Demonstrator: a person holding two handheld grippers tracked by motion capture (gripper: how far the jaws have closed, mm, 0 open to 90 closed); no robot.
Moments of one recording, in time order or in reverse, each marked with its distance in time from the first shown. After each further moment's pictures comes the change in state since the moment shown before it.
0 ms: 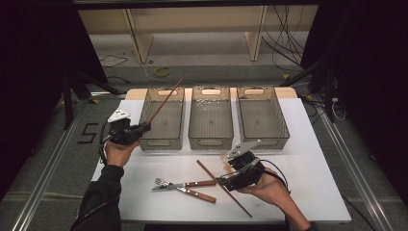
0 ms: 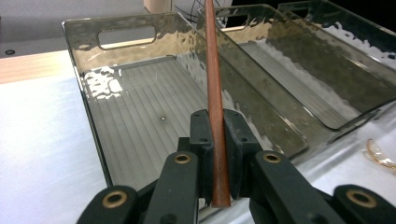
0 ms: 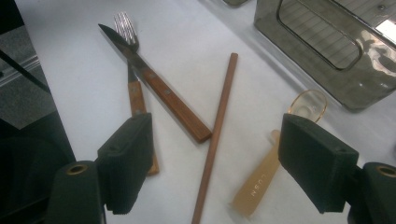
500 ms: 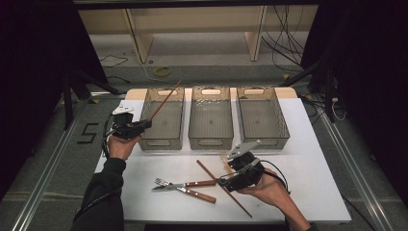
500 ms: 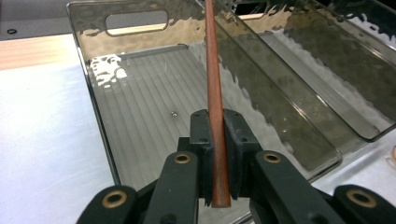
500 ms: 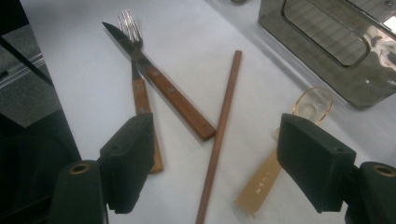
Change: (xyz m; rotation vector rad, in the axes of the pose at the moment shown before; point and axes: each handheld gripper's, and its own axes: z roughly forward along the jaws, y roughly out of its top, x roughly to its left) left arm 0.012 0.008 0.017 0.066 0.024 -0.031; right arm 0.001 0.000 0.000 0.008 0.012 0.006
